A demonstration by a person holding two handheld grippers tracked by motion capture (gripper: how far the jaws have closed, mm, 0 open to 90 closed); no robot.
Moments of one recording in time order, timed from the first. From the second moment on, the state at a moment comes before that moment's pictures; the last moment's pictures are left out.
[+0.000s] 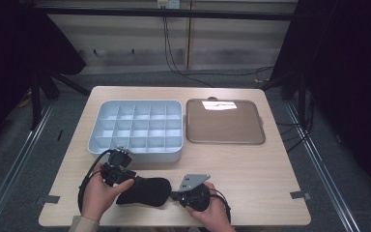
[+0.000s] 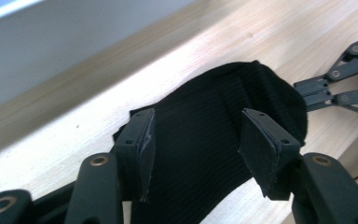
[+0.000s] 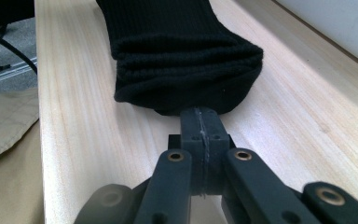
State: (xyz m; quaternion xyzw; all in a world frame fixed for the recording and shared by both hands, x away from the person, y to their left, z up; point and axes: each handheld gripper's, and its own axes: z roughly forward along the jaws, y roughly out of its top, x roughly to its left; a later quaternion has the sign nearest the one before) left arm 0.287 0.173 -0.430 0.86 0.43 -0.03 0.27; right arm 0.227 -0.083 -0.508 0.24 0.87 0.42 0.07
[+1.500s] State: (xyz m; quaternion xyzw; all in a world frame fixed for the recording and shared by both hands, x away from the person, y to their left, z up) left arm 0.284 0.203 -0.447 0.85 0.46 0.00 0.26; right arm 0.227 -0.083 -0.508 0.24 0.87 0.42 0.07
